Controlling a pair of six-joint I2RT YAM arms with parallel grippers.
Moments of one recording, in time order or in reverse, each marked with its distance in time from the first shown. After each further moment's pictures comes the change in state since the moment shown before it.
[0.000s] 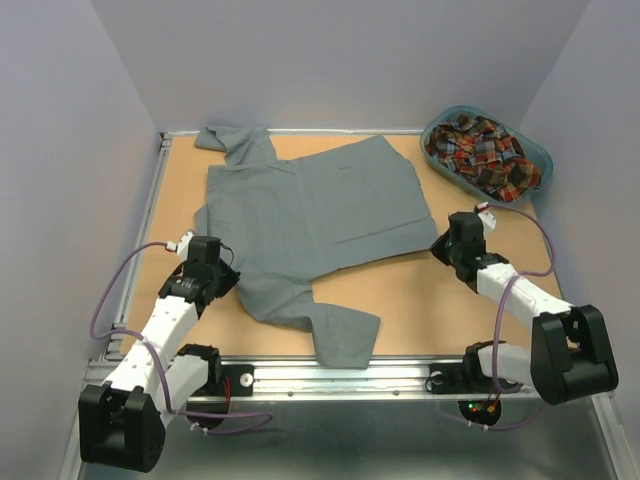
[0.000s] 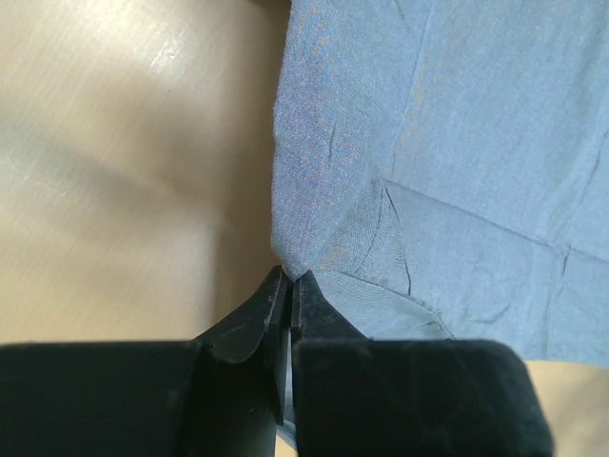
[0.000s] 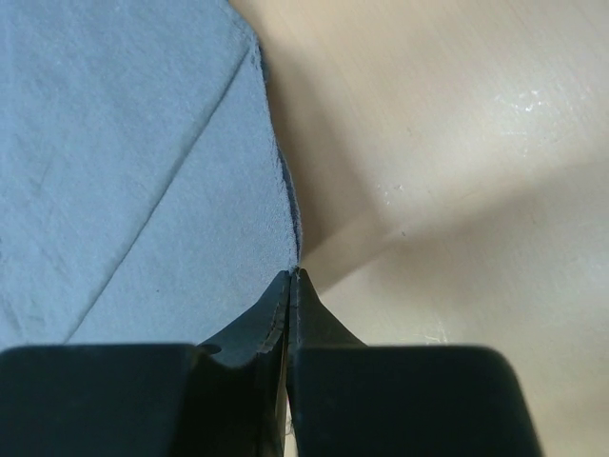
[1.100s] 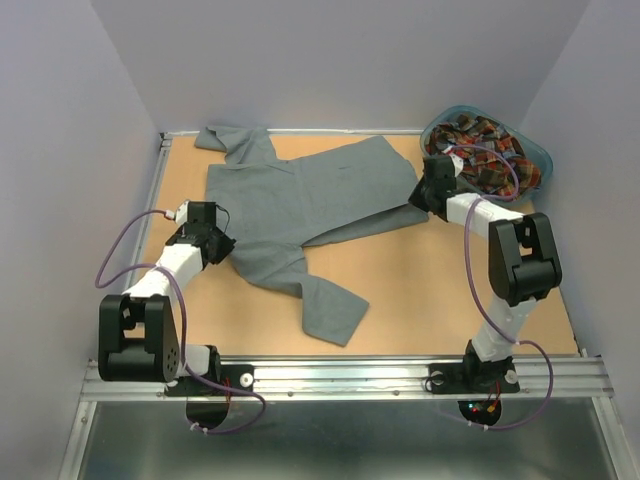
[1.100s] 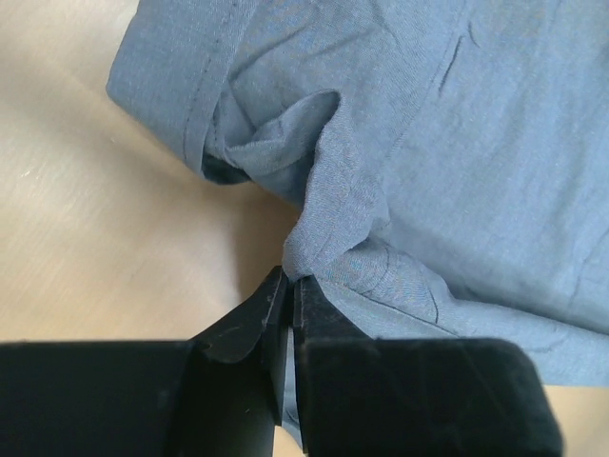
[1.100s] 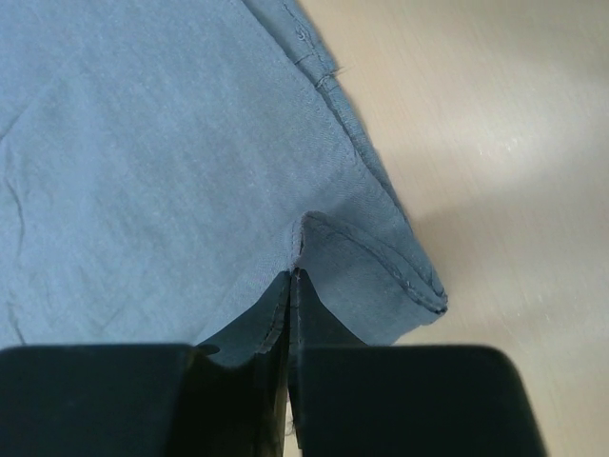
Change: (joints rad) left arm 0.120 0.436 0.222 0.184 -0.001 0.087; right arm 0.000 0.603 0.624 -0.032 -0.033 -0.168
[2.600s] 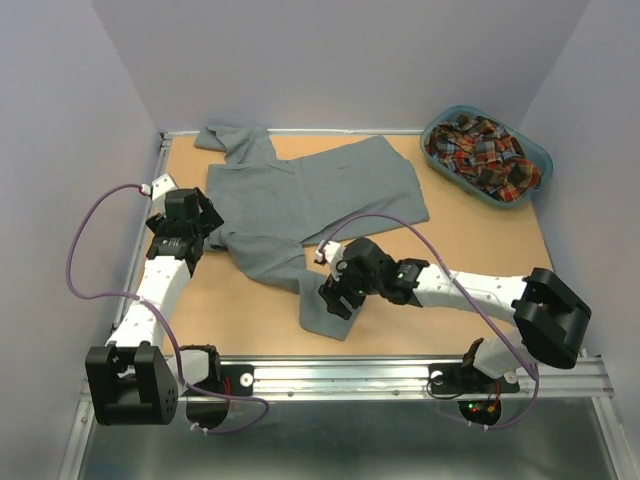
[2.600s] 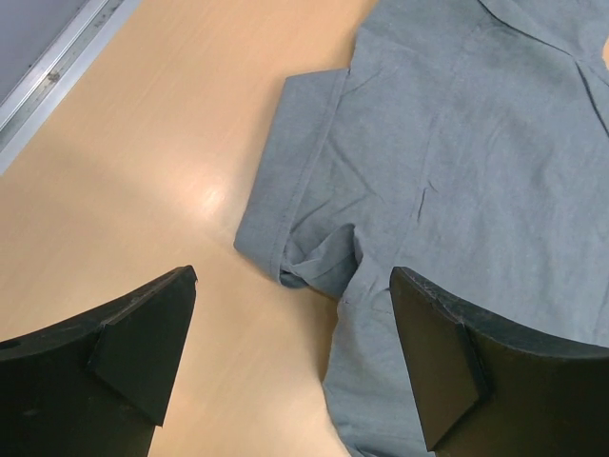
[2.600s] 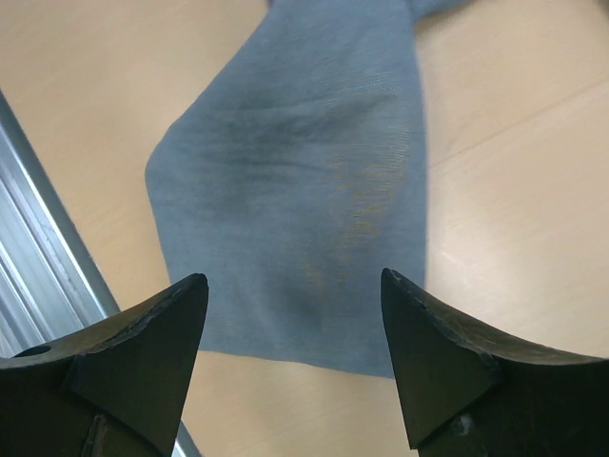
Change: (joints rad) left arm 0.034 -0.200 0.078 0.013 -0.218 0.303; right arm 0.766 -0.383 -0.336 -0.099 -0.391 -0.636
